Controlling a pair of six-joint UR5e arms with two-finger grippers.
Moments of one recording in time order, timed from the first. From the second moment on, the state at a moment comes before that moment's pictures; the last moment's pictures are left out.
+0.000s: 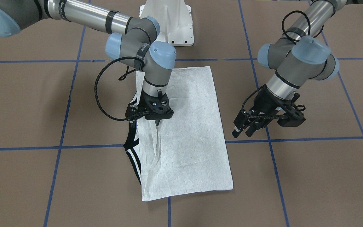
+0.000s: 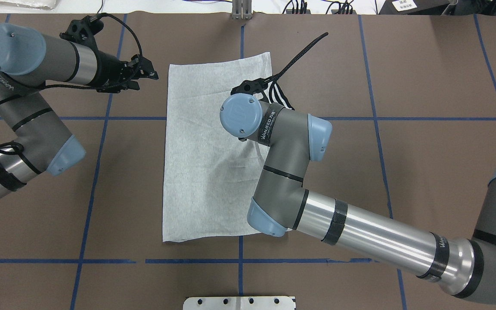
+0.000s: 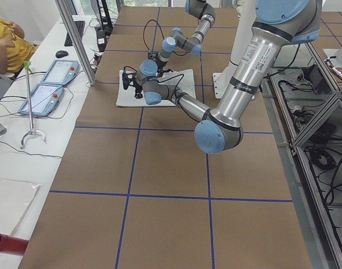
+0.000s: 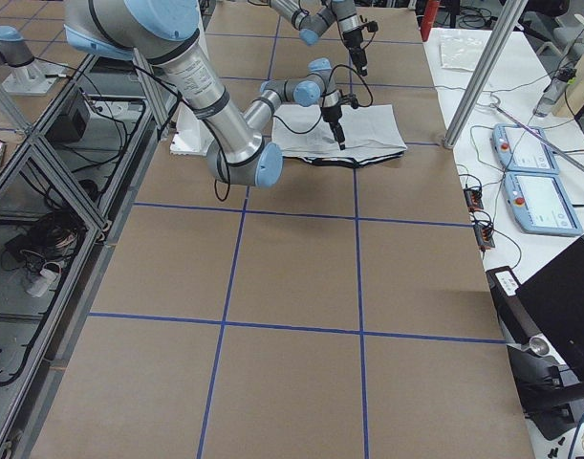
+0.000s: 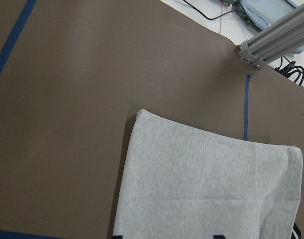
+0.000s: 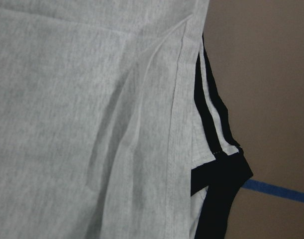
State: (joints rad) left arm -0.86 -2.04 -1.52 -2.37 -1.97 -1.46; right arm 0.50 -0.70 1.36 -1.64 1.49 0.95
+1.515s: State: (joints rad) left arm -0.86 -2.04 -1.54 -2.36 -1.97 -1.46; right arm 0.66 -0.86 1.52 -1.65 1.72 0.82
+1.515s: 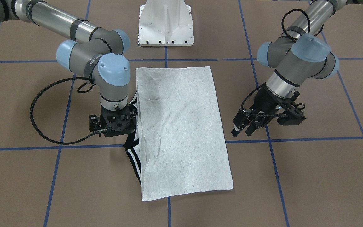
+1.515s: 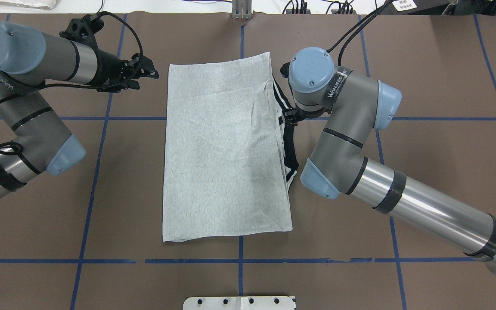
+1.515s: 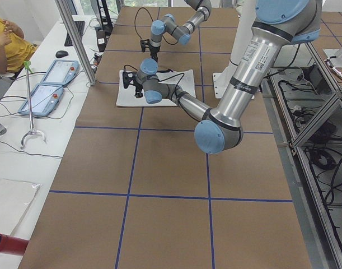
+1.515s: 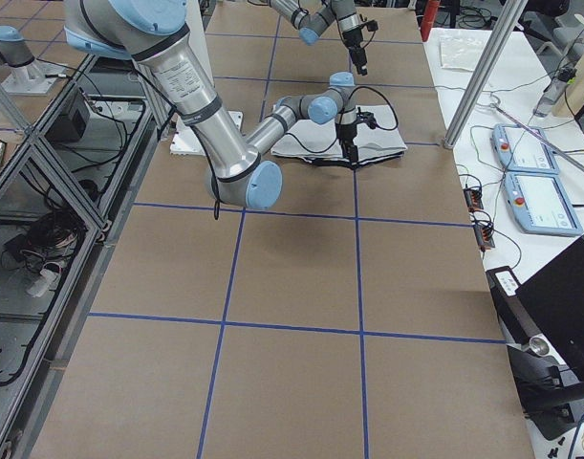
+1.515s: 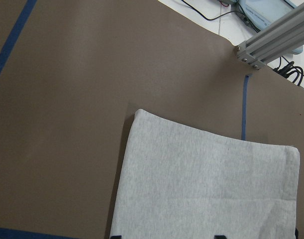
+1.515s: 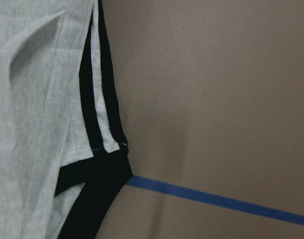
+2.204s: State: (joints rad) left arm -0.86 -2.04 -1.54 -2.36 -1.97 -1.46; right arm 0.42 -0.99 1.85 -1.67 1.65 1.75
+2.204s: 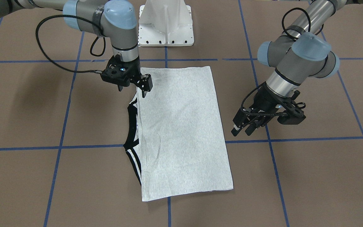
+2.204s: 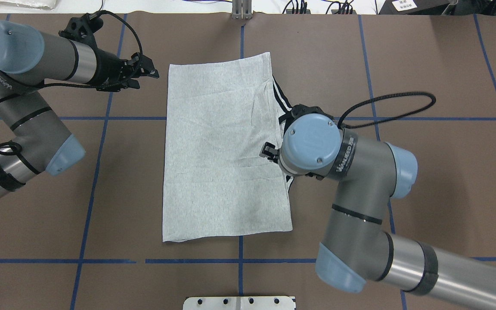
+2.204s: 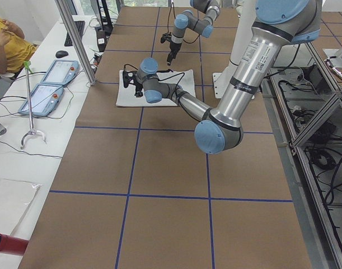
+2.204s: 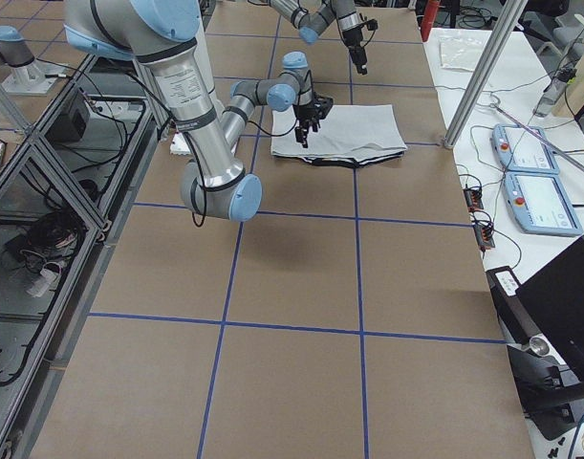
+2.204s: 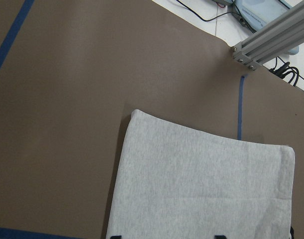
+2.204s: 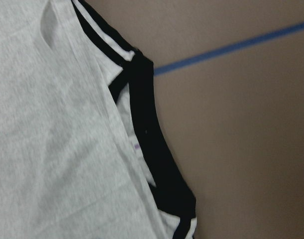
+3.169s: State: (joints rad) left arm -0.86 -2.02 -1.56 -2.36 -1.97 -1.47; right arm 0.23 -1.04 1.88 -1.61 1.59 2.39
